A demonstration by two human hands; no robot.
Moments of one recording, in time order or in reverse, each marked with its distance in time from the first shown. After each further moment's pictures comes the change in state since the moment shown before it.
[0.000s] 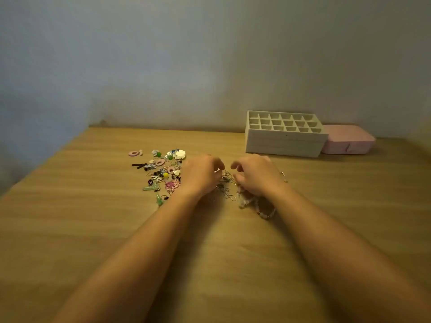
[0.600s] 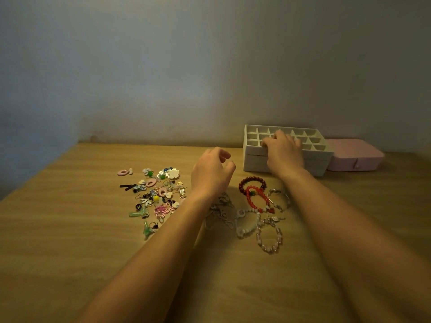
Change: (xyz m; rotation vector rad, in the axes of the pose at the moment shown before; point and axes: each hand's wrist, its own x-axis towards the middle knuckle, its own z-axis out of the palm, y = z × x) left_hand 0.053 0.030 0.009 -0.444 0.156 -0.134; right_hand 0.072 0.079 -0.024 -0.174 0.269 0.209
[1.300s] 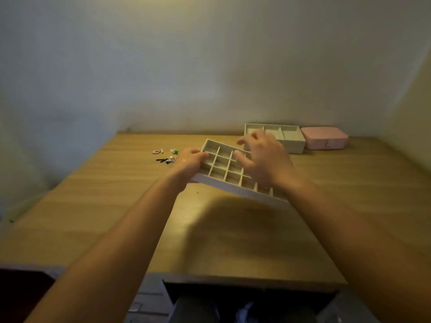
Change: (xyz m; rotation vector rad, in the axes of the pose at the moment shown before) left_hand -0.135 0.033 -0.154 -0.486 -0.231 -0.399; right_hand -0.184 -0.086 -0.155 0.272 -0.001 -0.218
